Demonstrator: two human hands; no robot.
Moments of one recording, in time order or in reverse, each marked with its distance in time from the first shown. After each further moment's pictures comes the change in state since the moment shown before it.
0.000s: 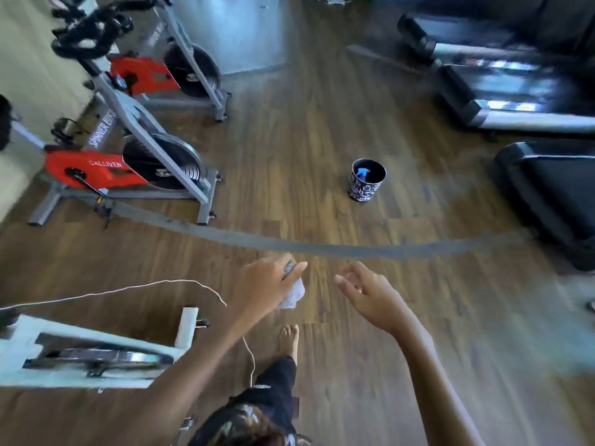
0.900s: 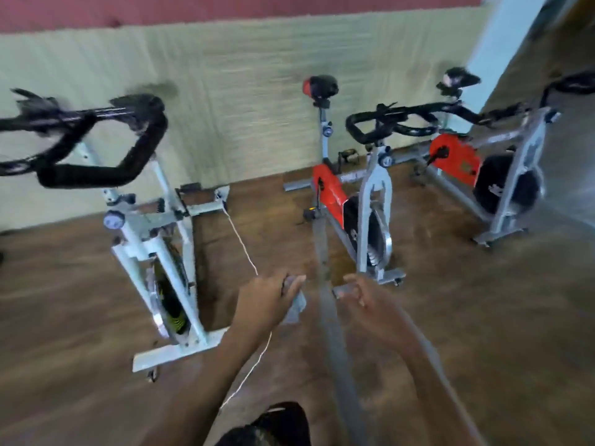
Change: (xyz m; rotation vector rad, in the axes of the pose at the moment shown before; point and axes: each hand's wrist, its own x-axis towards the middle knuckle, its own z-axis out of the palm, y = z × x) left_hand 0.307 -0.104 -0.060 0.348 0.668 -1.144; right_hand 0.531 -0.229 -0.041 -0.160 -0.776 -0.994
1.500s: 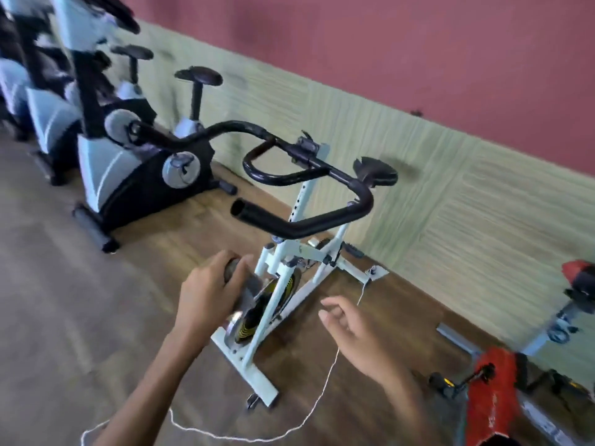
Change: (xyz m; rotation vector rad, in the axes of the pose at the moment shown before) left_hand 0.028 -0.100 -0.123 0.061 0.840 -0.919; right_hand 0.246 -0.172 0.059 -0.129 -0.731 -0.779
